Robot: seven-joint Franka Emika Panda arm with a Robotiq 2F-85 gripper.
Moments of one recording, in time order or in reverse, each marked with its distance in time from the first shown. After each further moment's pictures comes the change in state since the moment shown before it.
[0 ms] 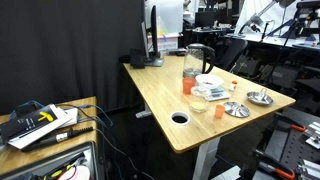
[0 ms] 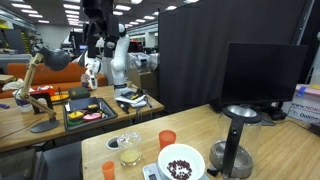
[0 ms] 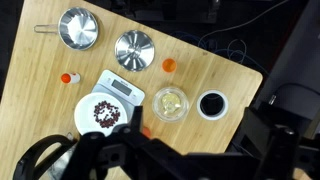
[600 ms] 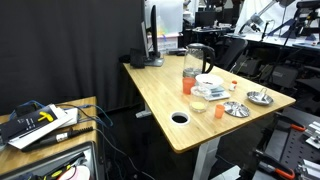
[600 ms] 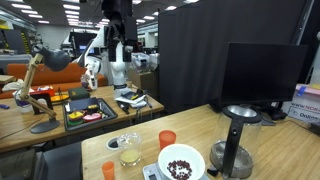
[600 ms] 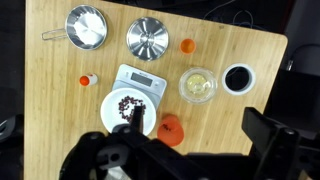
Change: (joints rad) arm -0.050 0.034 -0.087 0.002 -0.022 0.085 0.068
